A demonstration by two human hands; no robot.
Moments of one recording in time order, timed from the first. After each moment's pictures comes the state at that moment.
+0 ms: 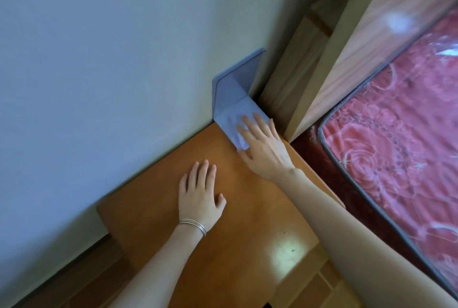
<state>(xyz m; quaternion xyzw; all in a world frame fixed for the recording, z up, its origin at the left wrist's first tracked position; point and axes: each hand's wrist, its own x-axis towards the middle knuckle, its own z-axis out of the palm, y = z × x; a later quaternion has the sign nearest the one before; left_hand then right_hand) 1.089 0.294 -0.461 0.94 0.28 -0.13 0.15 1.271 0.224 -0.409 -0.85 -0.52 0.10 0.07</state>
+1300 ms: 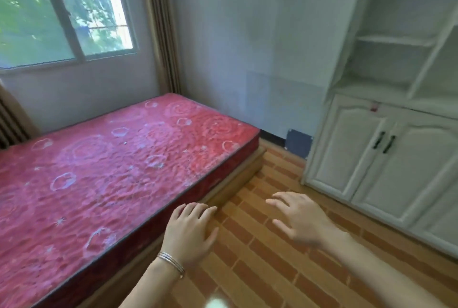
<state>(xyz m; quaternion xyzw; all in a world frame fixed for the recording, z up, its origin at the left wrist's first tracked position) 0.797 -0.239 0.047 0.75 -0.63 0.10 0.16 0.569 -0.396 0.067 -0.96 0.28 -0.04 -0.01</state>
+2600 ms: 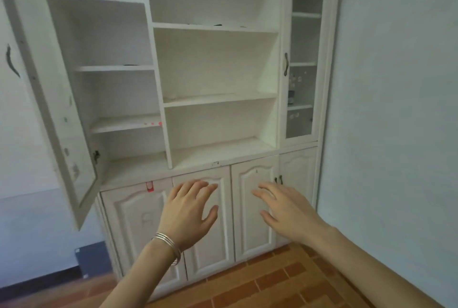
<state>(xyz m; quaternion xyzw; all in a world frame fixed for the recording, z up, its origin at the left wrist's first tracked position) 0.417 -0.719 0.226 0.28 -0.89 0.15 0.33 0.201 -0.603 0.222 -0.70 0.68 -0.15 -0.18</state>
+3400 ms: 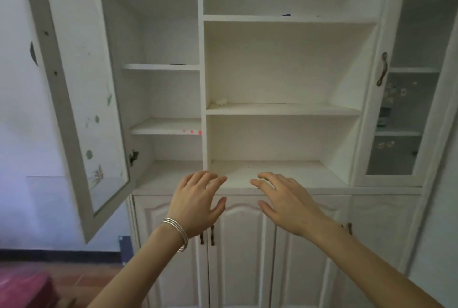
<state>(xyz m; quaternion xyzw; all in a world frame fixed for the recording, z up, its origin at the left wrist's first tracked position) 0.318 -0.920 0.244 0.42 -0.83 0.21 0.30 0.094 -0.875 0.255 -0.79 0.54 -0.19 -0.22</state>
